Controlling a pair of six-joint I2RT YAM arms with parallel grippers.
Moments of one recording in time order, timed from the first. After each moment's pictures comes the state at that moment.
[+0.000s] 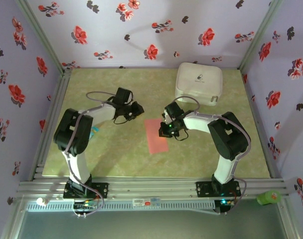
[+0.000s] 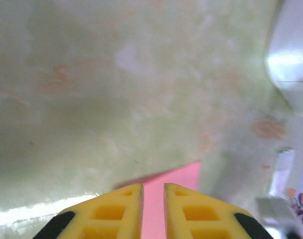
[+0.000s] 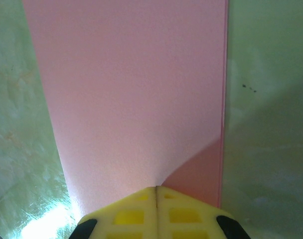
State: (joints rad) left arm -0.48 1.84 1.14 -0.17 0.37 -0.89; right arm 0.59 1.81 0.98 -0.37 -0.43 0.56
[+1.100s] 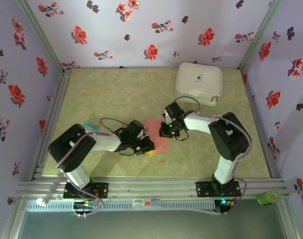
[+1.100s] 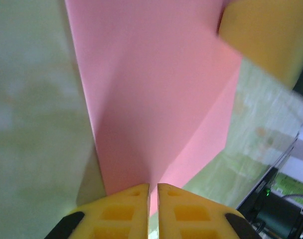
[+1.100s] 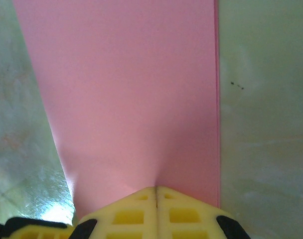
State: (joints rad) left arm -0.84 1.68 0.66 0.09 0.47 -1.06; right arm 0.59 1.80 0.97 -0.37 -0.41 0.56
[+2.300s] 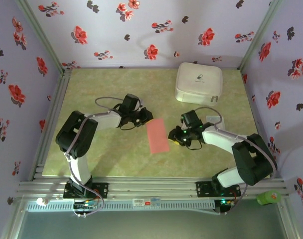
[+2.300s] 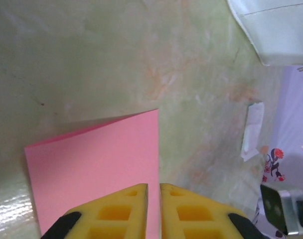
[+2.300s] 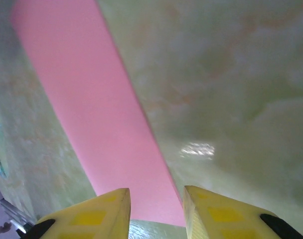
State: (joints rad) left arm -0.59 1.87 1.04 0.03 0.46 -0.96; right arm 0.51 1.43 0.64 -0.29 -0.44 0.92
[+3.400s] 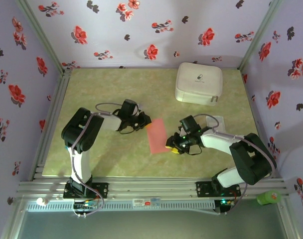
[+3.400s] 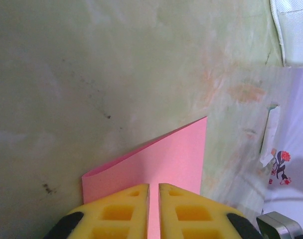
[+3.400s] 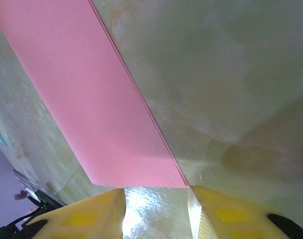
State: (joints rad) left arm -0.56 1.96 0.95 0.22 0.50 -0.98; right arm 0.56 1.45 0.59 -0.28 -0.56 0.97
